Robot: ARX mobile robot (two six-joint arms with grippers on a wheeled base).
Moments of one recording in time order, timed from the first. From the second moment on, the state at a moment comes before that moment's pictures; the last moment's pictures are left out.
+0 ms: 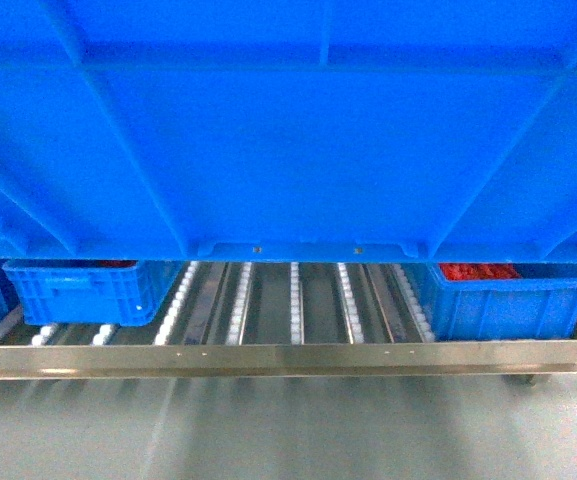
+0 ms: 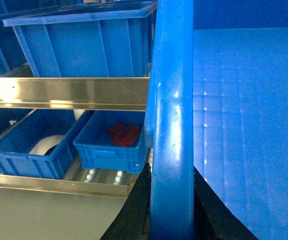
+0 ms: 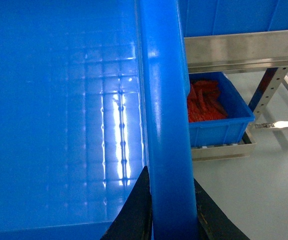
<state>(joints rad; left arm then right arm) -0.36 1.02 0.75 0.09 -0.51 -0.02 0.33 1.03 0.84 -0.17 0.35 0.19</state>
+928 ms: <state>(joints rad) -0.36 1.01 0.75 0.09 -0.51 -0.01 0.34 1.03 0.84 -0.17 0.36 0.19</state>
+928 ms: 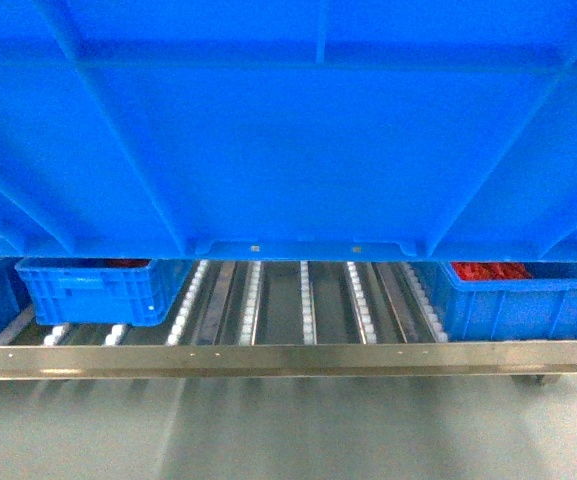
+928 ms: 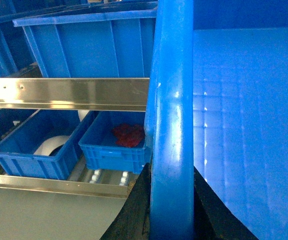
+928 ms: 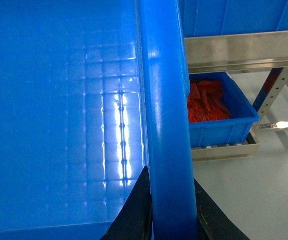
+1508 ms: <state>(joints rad) -0.36 1.01 0.75 0.09 -0.51 -0.01 0.34 1.03 0.84 -0.17 0.36 0.19</state>
